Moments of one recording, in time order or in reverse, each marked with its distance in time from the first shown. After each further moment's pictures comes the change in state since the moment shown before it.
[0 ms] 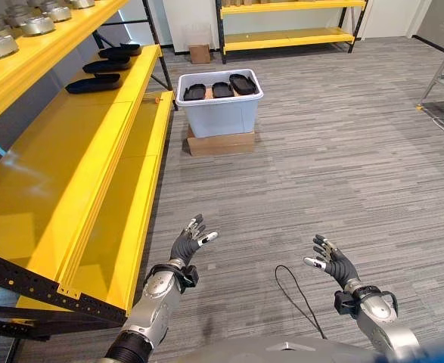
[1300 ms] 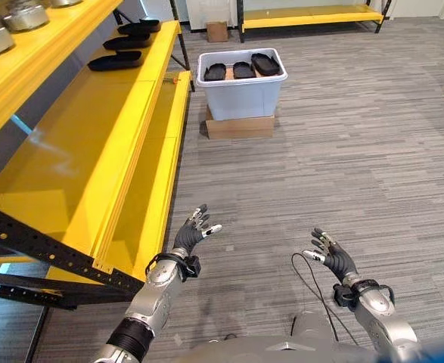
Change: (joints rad) left arm -0.063 0.039 -0.032 -0.001 0.057 -0.003 -0.002; right arm -0.031 0.013 0.000 -0.001 0.022 -0.001 0.023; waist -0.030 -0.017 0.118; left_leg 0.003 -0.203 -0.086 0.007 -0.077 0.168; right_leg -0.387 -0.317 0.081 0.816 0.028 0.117
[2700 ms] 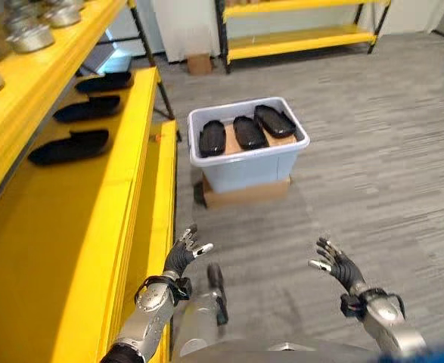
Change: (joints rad) left arm 0.139 -0.010 0.013 0.002 -0.043 -0.043 0.021; right arm 0.078 -0.089 0.052 0.045 0.054 -0.029 -0.008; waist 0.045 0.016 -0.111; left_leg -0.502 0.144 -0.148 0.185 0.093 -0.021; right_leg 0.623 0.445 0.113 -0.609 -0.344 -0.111
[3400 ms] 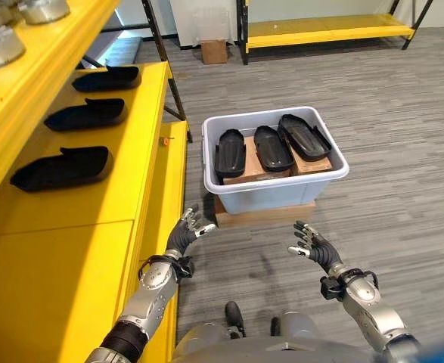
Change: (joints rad) left arm -0.134 0.011 -0.017 -0.020 0.006 0.003 0.018; right arm -0.162 0.078 -0.012 -0.049 -0.077 0.014 0.028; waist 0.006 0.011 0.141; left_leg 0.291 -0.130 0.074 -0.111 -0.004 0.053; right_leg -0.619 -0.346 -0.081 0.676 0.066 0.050
